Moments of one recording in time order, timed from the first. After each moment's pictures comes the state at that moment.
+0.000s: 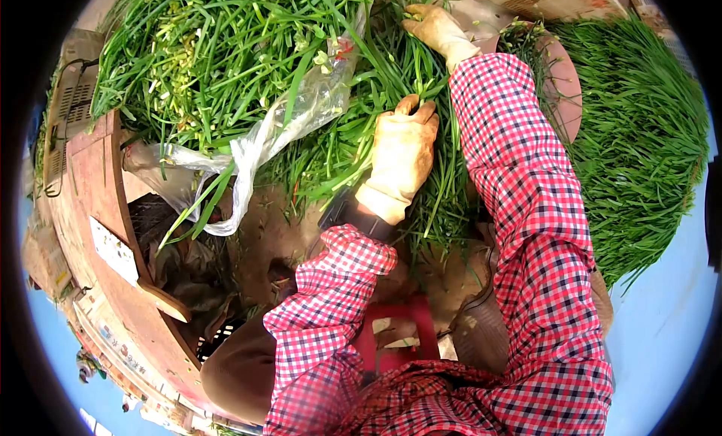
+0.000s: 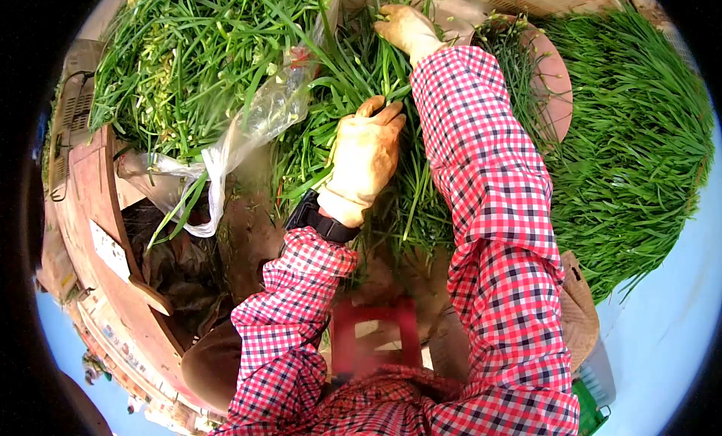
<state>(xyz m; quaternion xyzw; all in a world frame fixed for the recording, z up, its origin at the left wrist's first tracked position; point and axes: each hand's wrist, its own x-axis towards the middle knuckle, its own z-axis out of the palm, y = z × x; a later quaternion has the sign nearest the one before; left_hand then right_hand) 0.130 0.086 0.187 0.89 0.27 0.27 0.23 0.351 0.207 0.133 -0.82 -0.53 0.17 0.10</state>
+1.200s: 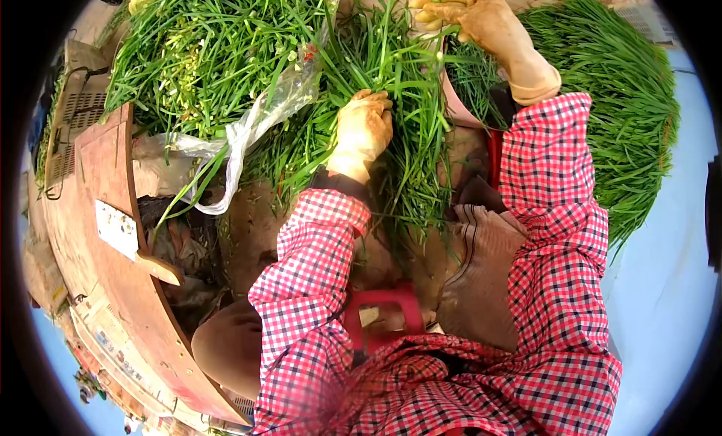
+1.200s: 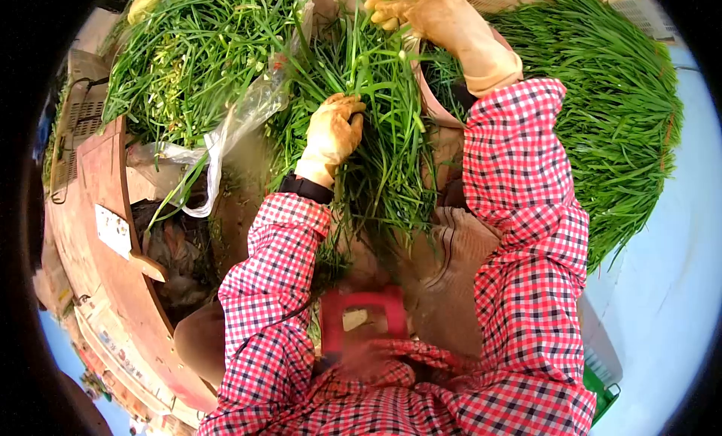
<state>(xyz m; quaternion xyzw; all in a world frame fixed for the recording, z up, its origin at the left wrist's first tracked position) 0.125 0.084 0.169 0.84 0.29 0.32 0.32 0.332 0.096 0.375 -0.53 -0.58 0.49 0.37</state>
